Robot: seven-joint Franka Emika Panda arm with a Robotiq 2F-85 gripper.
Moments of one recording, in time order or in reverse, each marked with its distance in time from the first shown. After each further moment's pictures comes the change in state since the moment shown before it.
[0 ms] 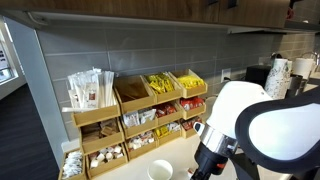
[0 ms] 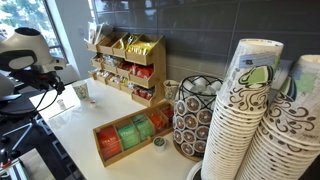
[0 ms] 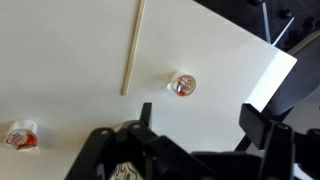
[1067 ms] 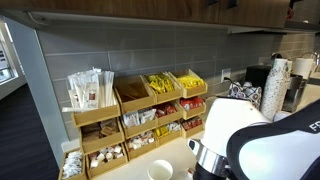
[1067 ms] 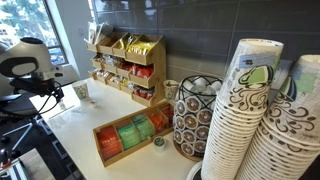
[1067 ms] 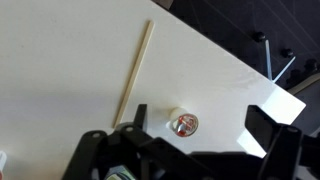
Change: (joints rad) arm -0.012 0.106 0.066 0.012 -0.001 -0.006 -0.085
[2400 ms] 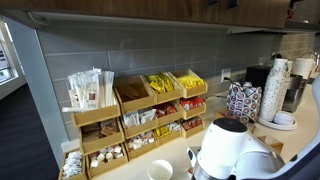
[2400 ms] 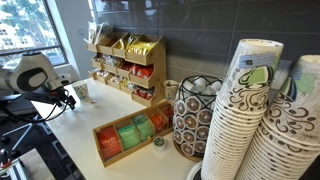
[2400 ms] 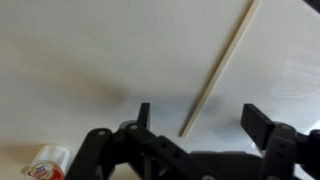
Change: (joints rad) arm -0.157 0.179 0.125 -0.044 -0.424 0.301 0.324
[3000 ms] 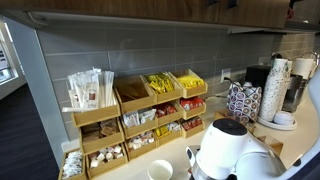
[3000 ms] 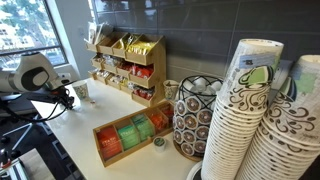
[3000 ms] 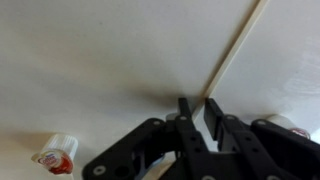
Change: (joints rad) arm -0.044 0.011 0.020 0.003 -0.153 0.026 0.115
